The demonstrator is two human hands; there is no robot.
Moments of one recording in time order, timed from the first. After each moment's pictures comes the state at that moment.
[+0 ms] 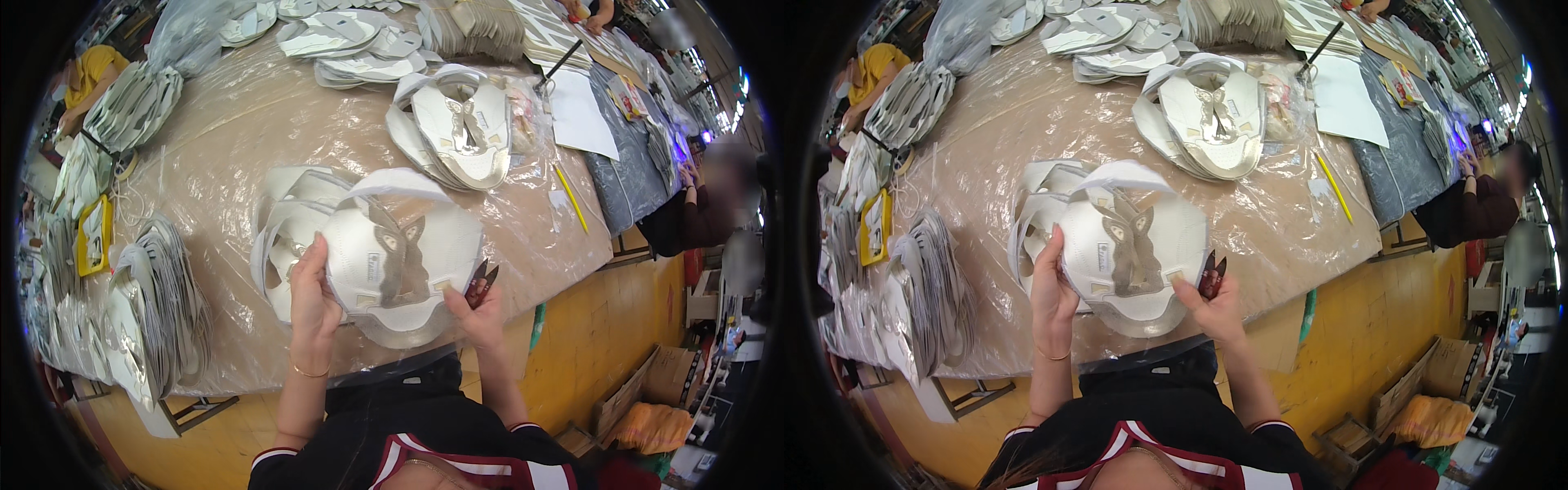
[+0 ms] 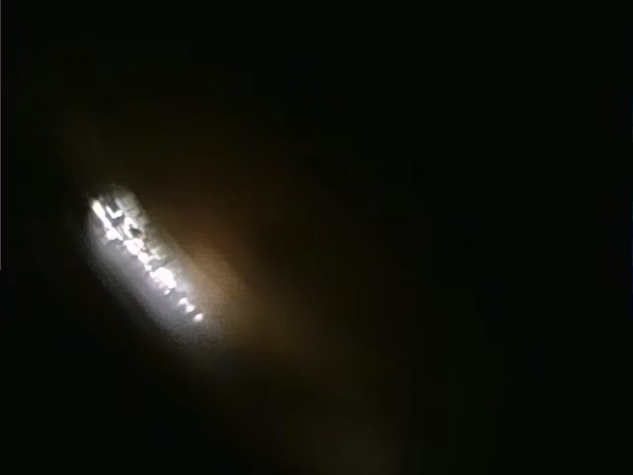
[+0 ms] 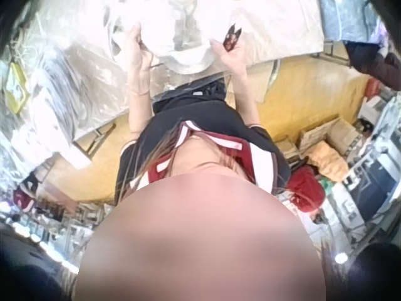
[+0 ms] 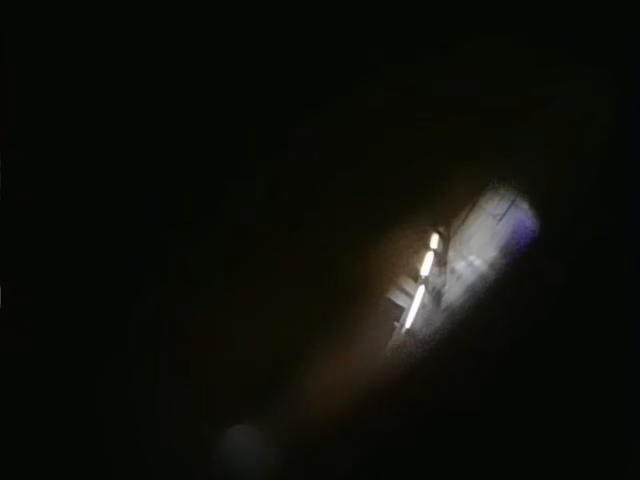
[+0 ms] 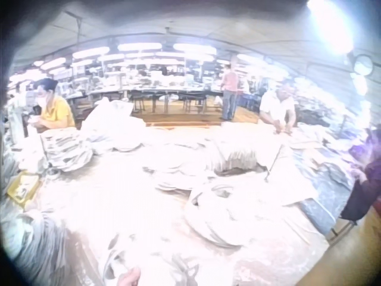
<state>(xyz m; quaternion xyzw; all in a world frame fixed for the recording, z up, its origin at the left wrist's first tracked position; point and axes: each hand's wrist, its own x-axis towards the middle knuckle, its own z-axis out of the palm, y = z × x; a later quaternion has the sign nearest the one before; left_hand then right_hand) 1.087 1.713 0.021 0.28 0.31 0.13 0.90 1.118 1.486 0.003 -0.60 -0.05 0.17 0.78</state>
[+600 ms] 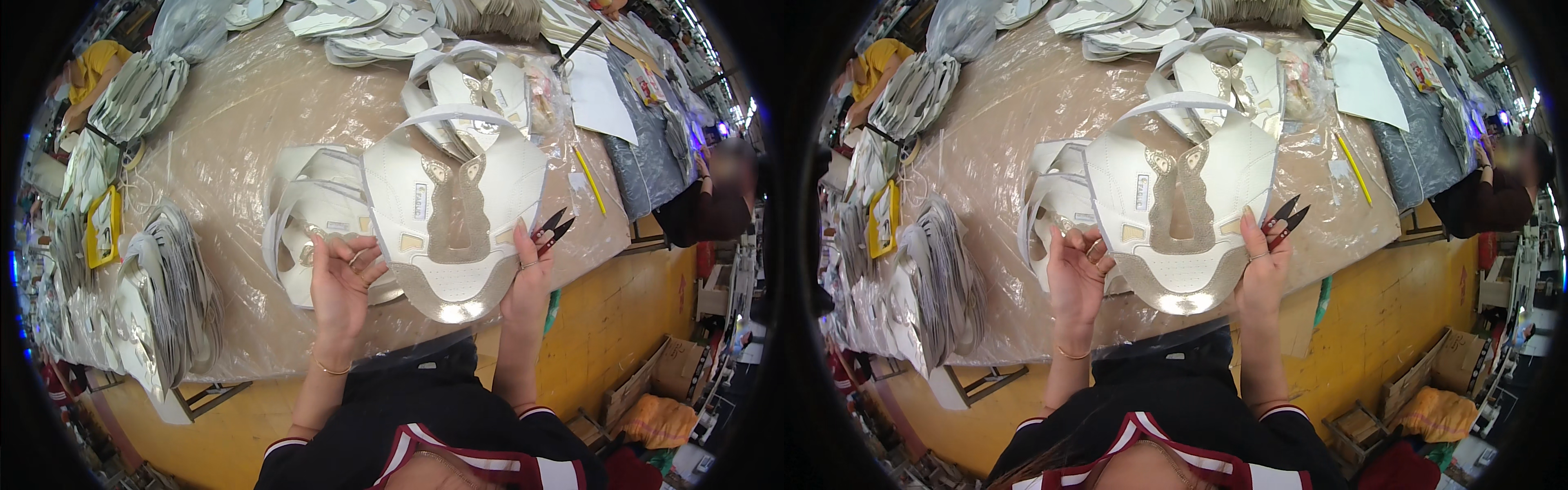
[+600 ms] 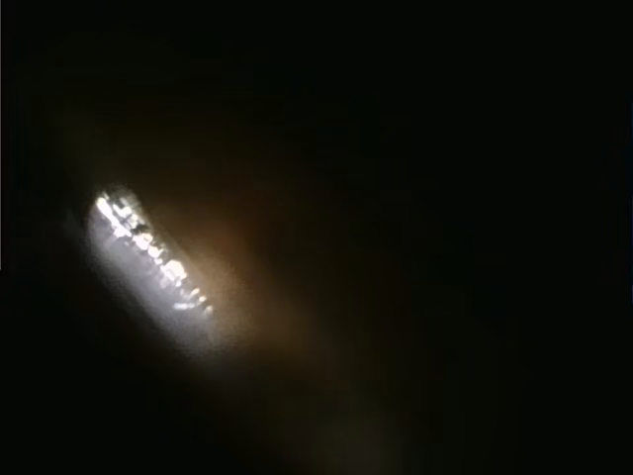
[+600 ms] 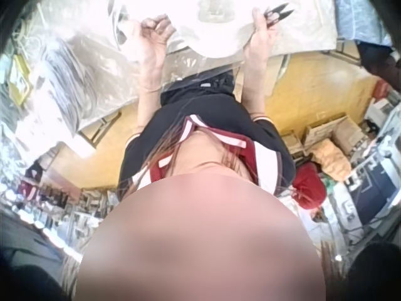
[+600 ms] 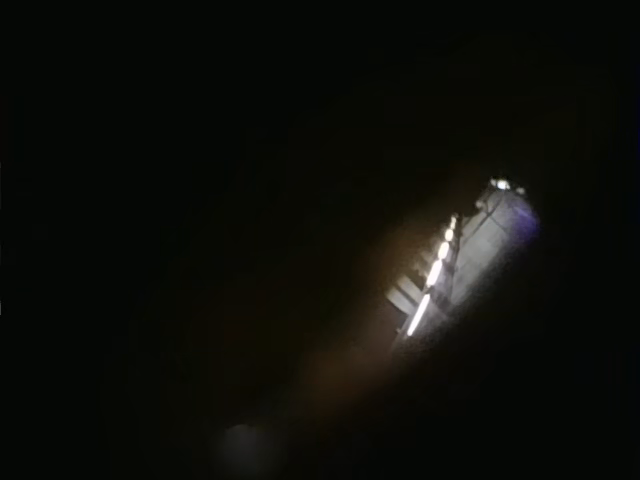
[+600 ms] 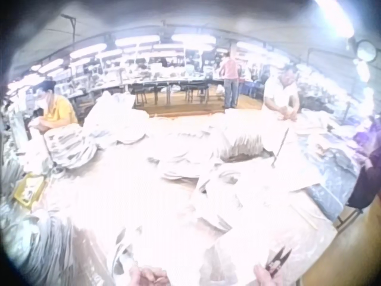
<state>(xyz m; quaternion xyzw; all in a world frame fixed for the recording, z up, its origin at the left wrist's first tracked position) 1.068 1.702 0.014 0.27 0.26 0.12 0.92 1.149 1.495 0.031 -0.50 0.09 0.02 0.86</state>
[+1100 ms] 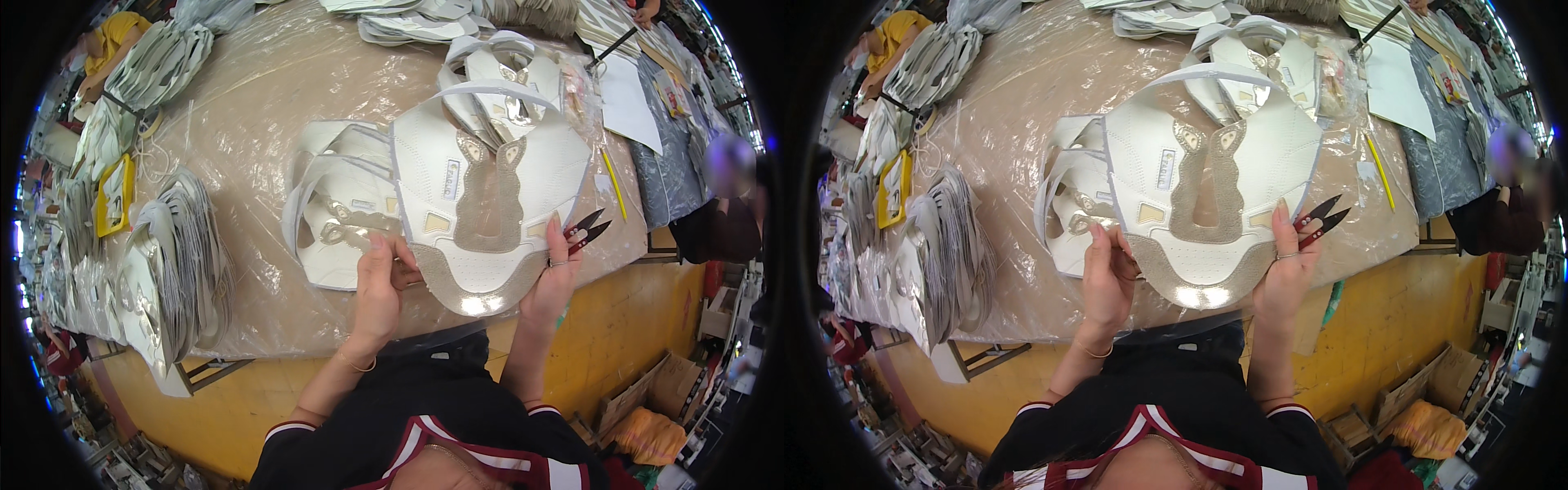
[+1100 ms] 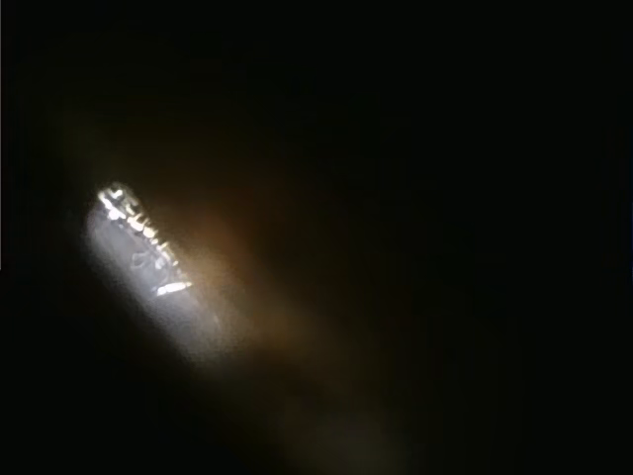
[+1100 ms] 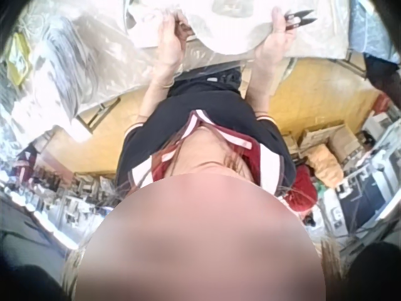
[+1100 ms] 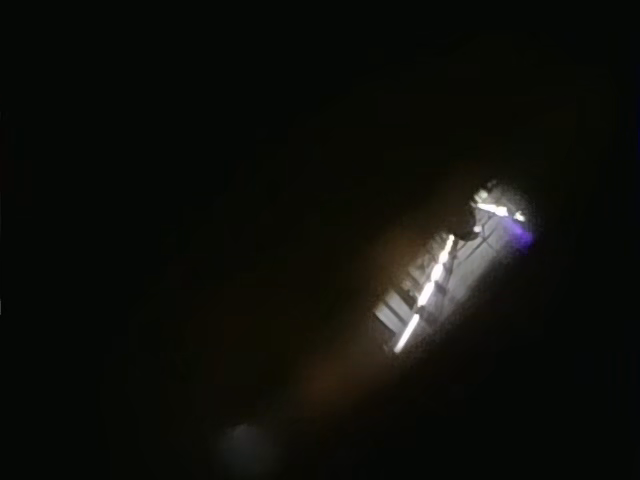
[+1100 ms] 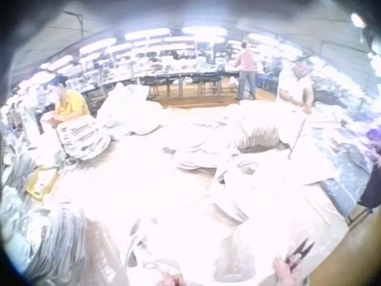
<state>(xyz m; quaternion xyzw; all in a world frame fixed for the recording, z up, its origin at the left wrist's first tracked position) 1.054 1.676 0.029 0.42 0.17 0.10 0.88 1.143 1.505 0.041 -0.50 0.09 -0.02 0.86</state>
